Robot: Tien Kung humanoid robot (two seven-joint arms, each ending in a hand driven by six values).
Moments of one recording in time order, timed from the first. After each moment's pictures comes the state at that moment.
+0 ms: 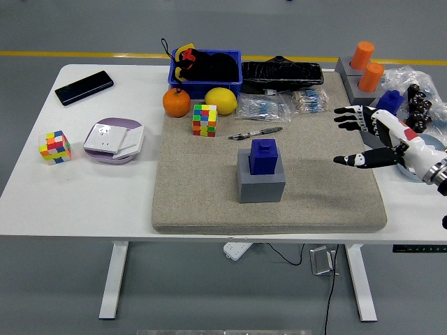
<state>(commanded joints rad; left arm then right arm) -0.24 0.21 -0.02 -0.20 0.19 -0.10 0.19 0.35 -0.33 1.27 1.32 -1.40 0.29 0.10</state>
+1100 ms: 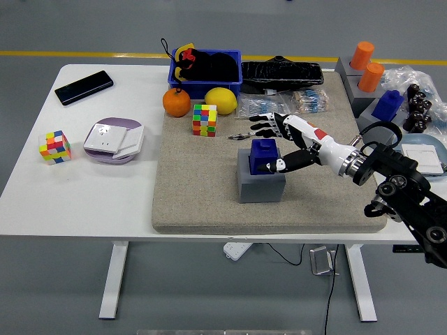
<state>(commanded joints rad) -0.24 0.21 -0.01 -0.20 0.20 -0.10 0.20 0.59 -0.23 0.87 1.07 -1.23 0.19 0.19</state>
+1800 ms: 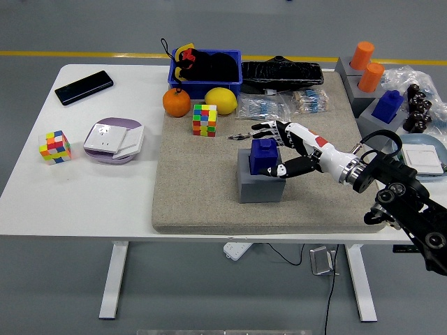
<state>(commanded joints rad) -0.25 0.20 0.00 -0.20 0.19 -0.11 0.20 0.57 -0.23 0.85 1.06 -1.21 0.16 0.20</state>
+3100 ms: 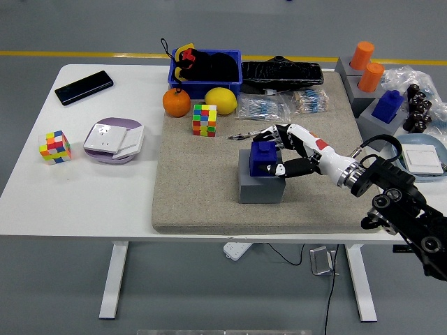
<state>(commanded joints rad) -0.24 0.20 0.00 -0.20 0.18 -0.11 0.20 0.56 -0.22 0.82 1.06 -1.21 0.11 0.23</state>
